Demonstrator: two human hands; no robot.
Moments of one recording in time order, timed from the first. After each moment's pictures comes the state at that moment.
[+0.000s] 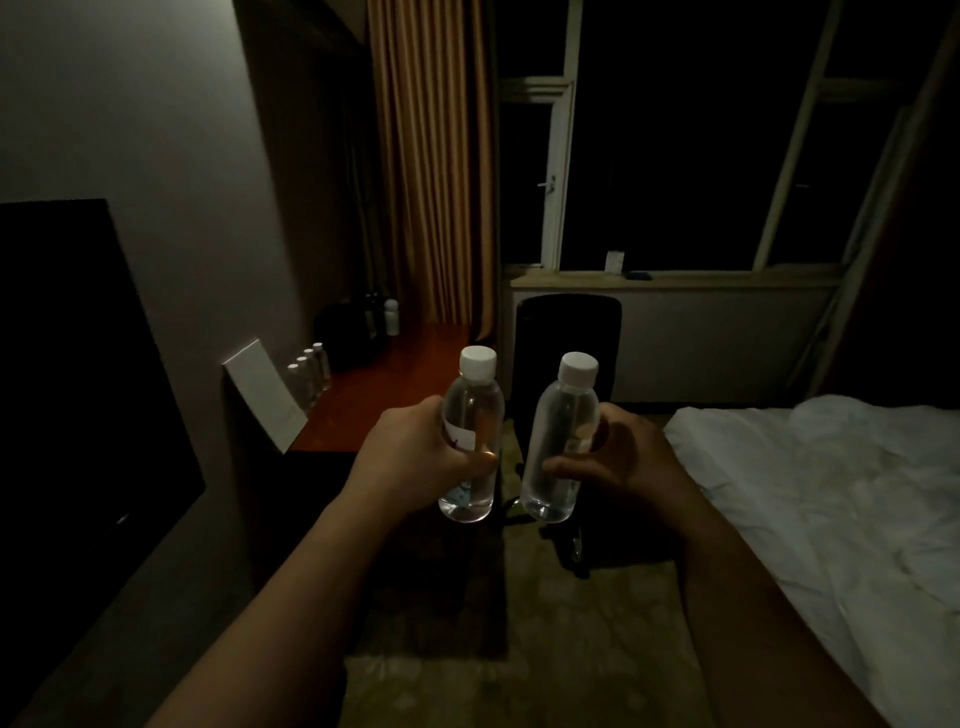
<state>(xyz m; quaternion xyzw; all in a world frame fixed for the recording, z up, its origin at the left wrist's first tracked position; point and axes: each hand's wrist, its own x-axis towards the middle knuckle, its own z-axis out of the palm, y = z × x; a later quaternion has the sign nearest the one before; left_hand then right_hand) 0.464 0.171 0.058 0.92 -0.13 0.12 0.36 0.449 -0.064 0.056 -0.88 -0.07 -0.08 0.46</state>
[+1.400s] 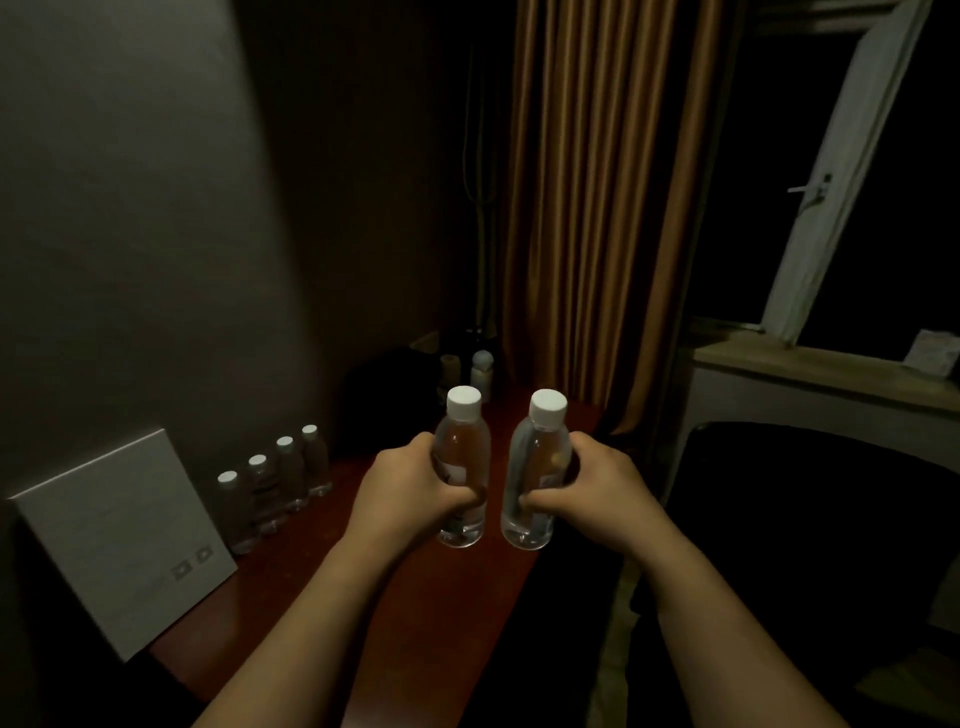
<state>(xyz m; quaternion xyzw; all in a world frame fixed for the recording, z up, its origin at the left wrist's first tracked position) 1.277 0.163 -0.009 0.92 0.16 0.19 0.30 1.355 -0.040 0.011 -0.87 -0.25 0.04 0.43</state>
